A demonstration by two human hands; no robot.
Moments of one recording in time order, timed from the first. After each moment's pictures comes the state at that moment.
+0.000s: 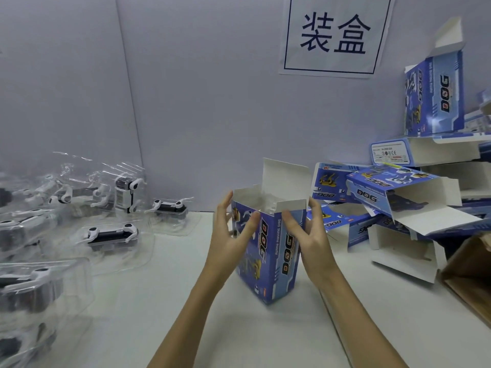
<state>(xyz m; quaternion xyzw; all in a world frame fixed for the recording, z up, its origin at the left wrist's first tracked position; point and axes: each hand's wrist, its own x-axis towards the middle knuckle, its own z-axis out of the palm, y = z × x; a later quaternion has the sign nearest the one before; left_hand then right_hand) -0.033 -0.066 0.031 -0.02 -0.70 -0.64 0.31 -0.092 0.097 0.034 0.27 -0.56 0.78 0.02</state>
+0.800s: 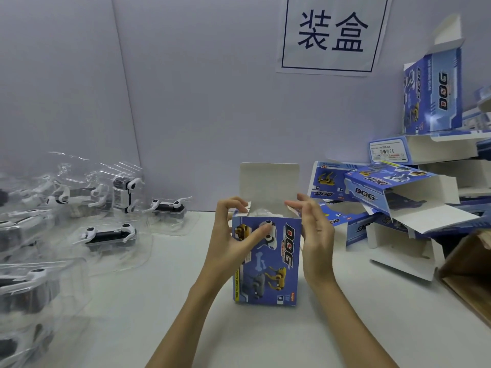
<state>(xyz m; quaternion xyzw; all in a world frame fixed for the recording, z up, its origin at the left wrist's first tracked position) -0.033 -0.060 0.029 -0.14 -0.67 -0.65 0.33 -0.085 0.094 0.032 0.26 -0.59 0.73 0.23</state>
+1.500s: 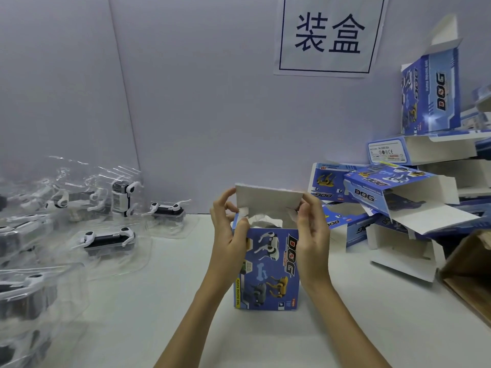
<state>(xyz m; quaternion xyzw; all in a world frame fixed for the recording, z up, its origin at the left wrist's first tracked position) -0.035 -0.053 0.033 -0.09 -0.66 -0.64 0.38 -0.078 0.086 0.038 0.27 -0.58 0.72 0.26</state>
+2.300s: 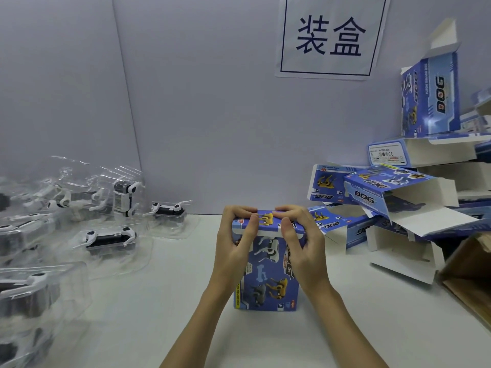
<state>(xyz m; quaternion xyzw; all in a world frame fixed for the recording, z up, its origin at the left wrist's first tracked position) -0.034 -0.046 0.027 -0.11 -0.63 -0.67 0.38 -0.085 0.095 0.025 0.36 -0.63 0.64 0.27</state>
